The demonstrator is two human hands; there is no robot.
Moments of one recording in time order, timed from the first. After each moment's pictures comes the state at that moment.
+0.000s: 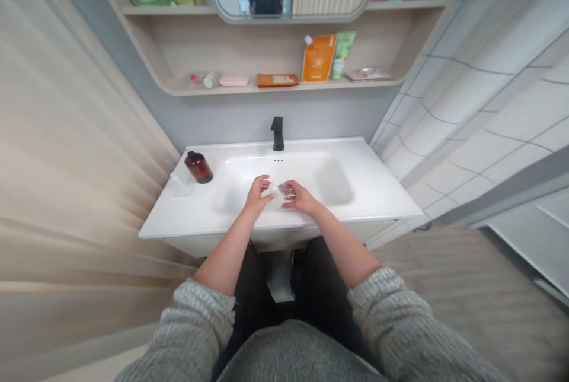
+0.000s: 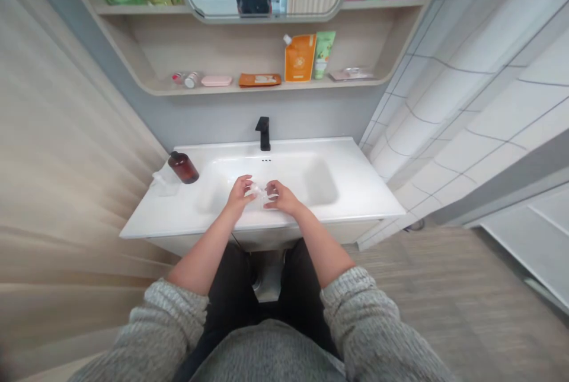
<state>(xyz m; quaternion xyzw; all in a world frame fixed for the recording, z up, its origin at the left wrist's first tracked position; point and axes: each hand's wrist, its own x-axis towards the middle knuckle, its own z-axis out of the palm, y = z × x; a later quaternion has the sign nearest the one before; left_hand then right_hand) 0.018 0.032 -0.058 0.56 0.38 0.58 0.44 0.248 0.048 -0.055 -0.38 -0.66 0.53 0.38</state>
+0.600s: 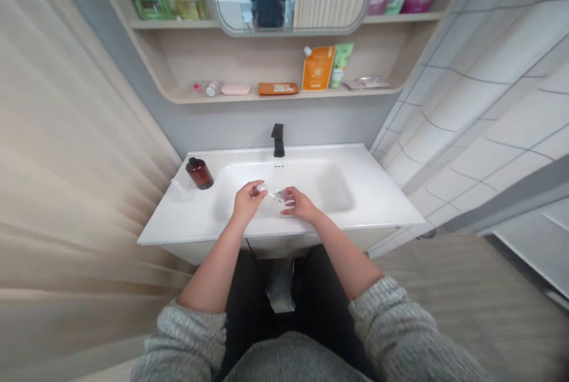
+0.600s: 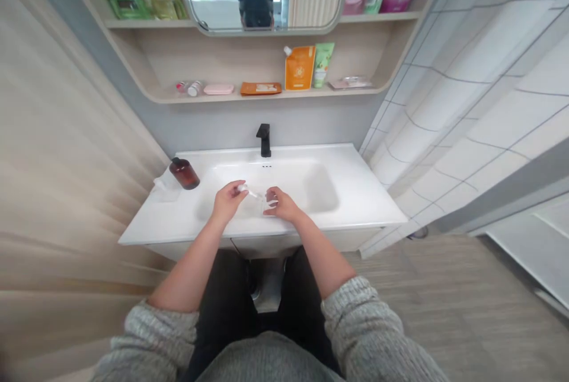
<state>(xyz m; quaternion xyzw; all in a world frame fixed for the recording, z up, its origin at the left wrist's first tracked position) -0.005 0.024 -0.028 0.60 0.50 0.57 0.27 0.248 0.048 -0.059 -0.38 -0.67 0.51 0.38</state>
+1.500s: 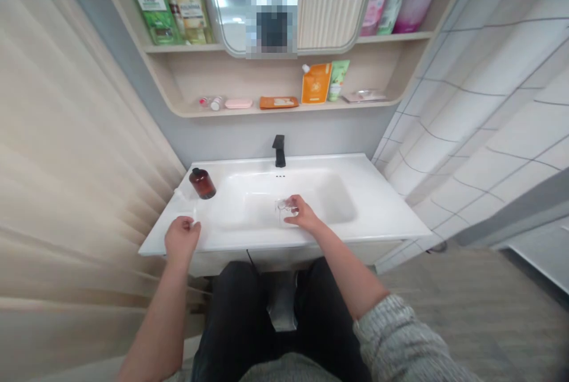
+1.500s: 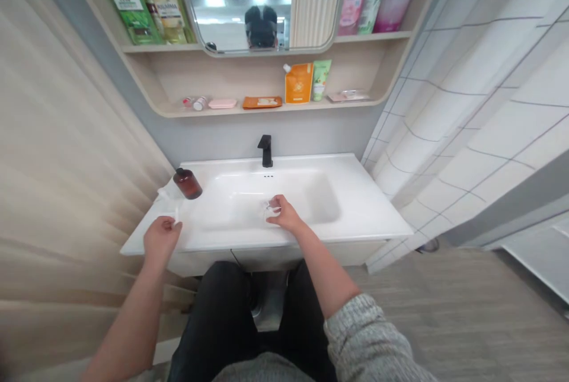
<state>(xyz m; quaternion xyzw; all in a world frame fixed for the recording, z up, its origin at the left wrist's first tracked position) -0.179 -0.069 -0.028 0.45 0.79 0.42 0.06 0.251 0.051 -0.063 -0.42 -0.66 0.46 0.41</state>
